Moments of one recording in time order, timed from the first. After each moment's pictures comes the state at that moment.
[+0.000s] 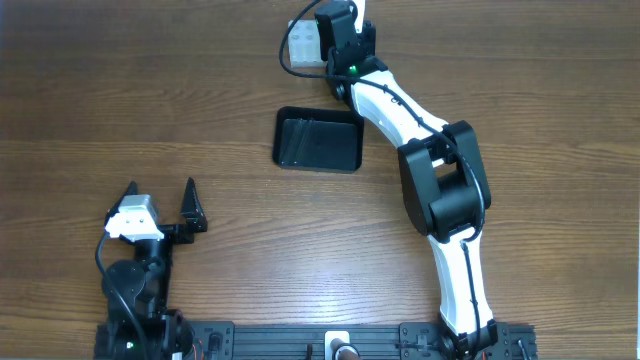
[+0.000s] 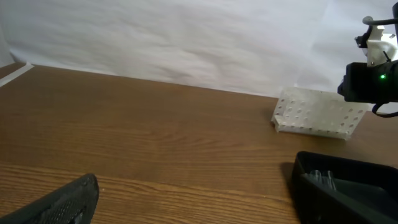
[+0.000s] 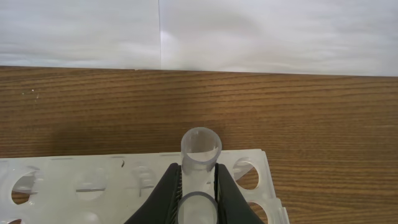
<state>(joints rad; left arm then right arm) 0.05 0.01 0.01 -0.07 0.03 -0.13 0.42 2.31 1.78 -0.06 0.48 0.18</state>
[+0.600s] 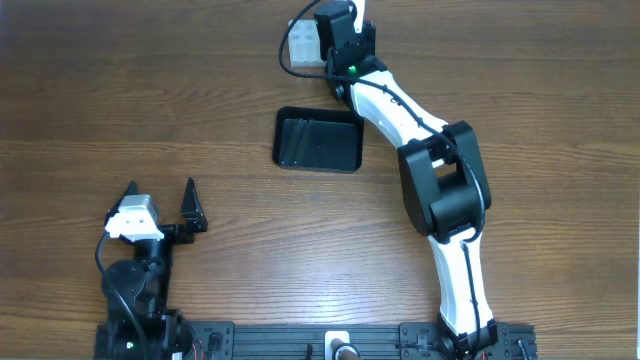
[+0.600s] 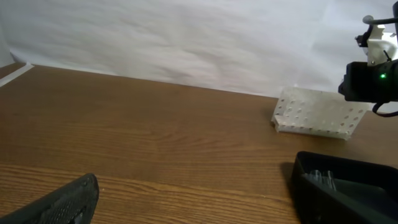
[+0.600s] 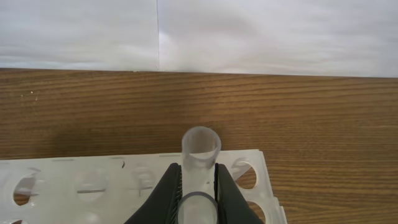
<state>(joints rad) 0.05 0.01 0.01 -0.07 0.03 -0.13 0.42 2.31 1.78 -0.06 0.49 0.18</state>
